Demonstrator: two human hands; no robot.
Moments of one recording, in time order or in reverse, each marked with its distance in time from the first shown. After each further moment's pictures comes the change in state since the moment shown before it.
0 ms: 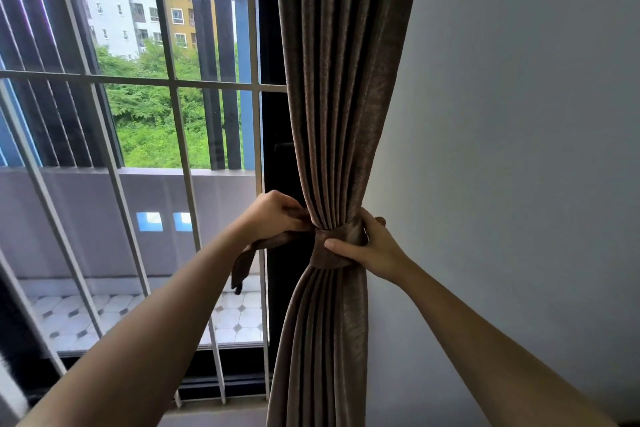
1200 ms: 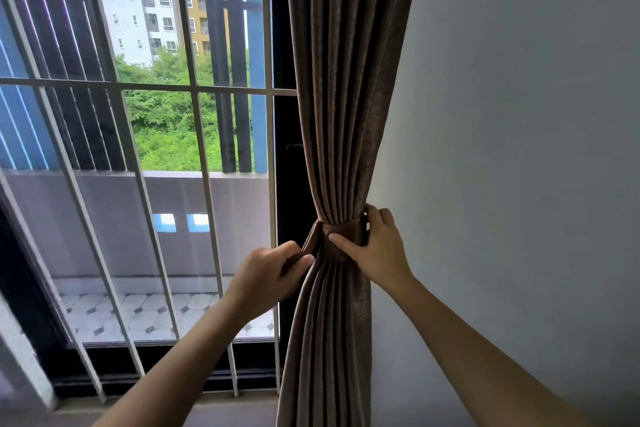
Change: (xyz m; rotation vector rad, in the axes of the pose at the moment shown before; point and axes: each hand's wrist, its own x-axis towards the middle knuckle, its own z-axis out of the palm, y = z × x) left_hand -0.101 -0.018 0.036 0.096 0.276 0.357; right_hand -0.019 -0.015 0.025 -0.421 0.353 -0.049
